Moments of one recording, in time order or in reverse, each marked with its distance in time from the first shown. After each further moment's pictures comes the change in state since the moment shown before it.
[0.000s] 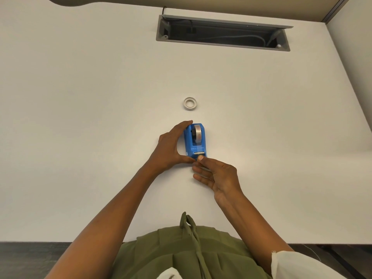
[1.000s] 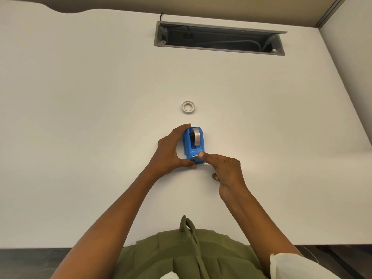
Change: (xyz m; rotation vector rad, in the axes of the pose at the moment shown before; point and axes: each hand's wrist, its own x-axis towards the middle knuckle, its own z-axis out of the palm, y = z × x) left_hand -0.003 0.002 0.001 -0.016 0.012 -0.016; right_hand -0.002 -0.022 0.004 -0.195 0.117 -0.165
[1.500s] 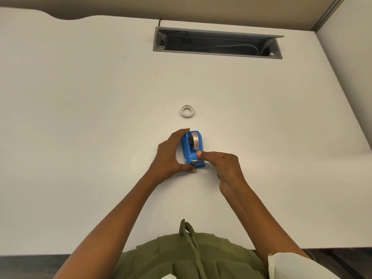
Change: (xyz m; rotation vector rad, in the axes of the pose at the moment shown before) left_hand -0.001 0.004 0.001 -0.015 0.008 -0.003; right_hand 0.012 -0.011 0.000 -0.028 -0.065 -0.013
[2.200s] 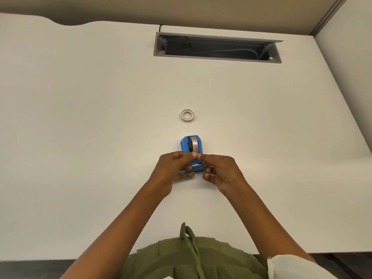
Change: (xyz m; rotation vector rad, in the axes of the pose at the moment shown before) left_hand -0.013 0.049 -0.001 -0.805 0.091 -0.715; right_hand 0.011 -0.001 0.002 0.081 -0.104 0.128
